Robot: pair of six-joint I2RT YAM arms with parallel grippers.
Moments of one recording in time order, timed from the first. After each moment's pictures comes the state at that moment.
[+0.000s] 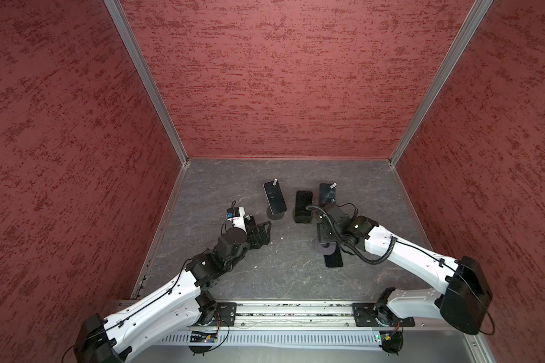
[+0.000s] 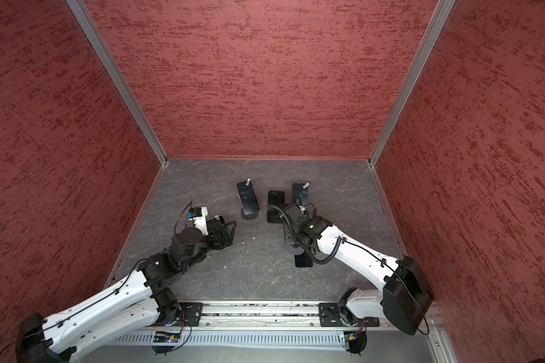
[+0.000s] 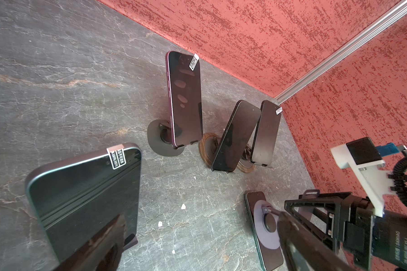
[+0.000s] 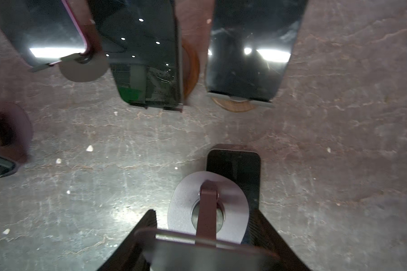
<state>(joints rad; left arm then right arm) -0.79 0.75 0.49 -0.16 -0.31 -0.80 0.71 1.30 0.93 -0.73 0.27 0.61</state>
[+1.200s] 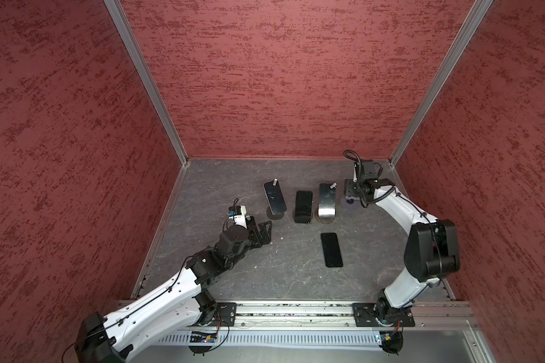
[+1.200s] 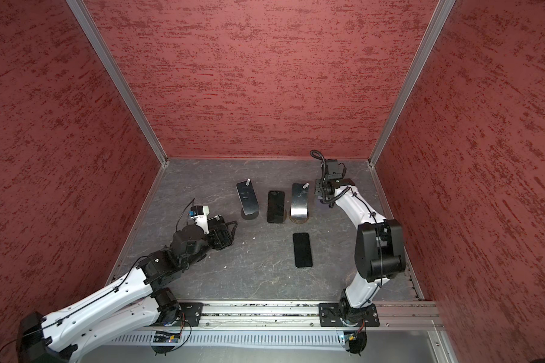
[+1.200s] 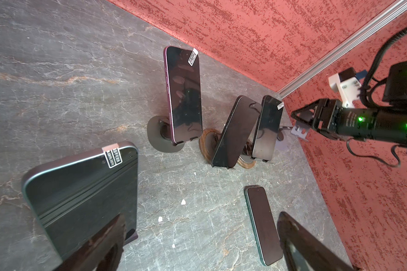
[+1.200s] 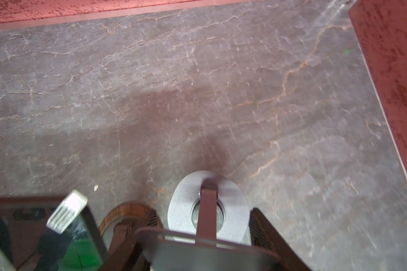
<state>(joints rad) -0.80 0.79 0.55 -0.24 -0.30 -0.79 0.13 1.73 1.34 -0.49 0.13 0.21</state>
